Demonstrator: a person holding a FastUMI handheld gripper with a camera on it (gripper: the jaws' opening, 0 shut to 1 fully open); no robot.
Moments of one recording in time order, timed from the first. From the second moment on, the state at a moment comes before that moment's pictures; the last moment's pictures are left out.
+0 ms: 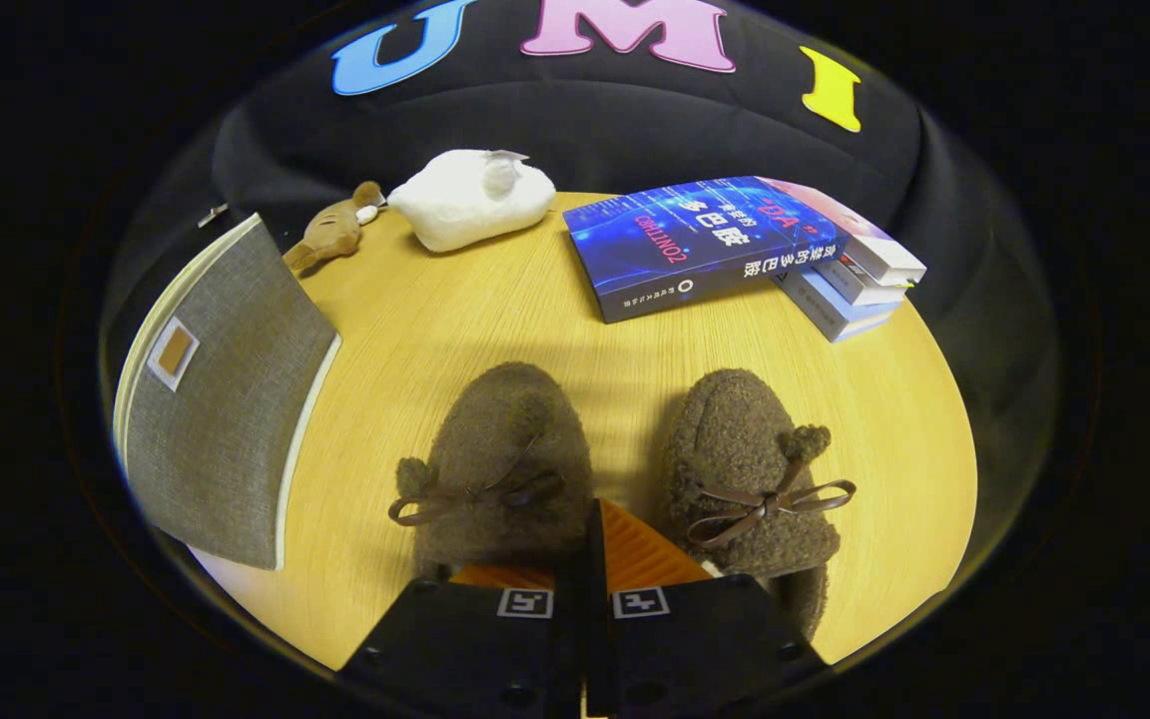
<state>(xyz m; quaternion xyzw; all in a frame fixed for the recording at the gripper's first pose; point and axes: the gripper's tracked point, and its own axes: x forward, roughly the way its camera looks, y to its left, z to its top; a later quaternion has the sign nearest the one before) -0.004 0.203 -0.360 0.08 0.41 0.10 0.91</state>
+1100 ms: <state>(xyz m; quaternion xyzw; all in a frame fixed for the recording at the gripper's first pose) 0.015 0.376 -0.099 0.20 0.31 0.17 0.91</state>
